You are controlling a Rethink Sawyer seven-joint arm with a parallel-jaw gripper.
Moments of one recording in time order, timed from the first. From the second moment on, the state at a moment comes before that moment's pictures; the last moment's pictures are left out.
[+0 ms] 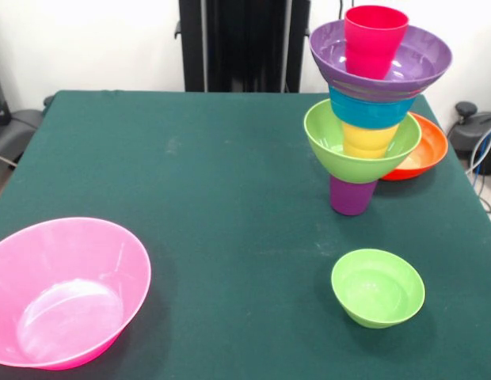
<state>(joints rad) 0.52 -0.67 -0.33 1.10 -0.35 1.46 1.83</state>
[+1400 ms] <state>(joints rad) 0.52 -0.65 -0.33 1.11 -0.35 1.40 1.83</state>
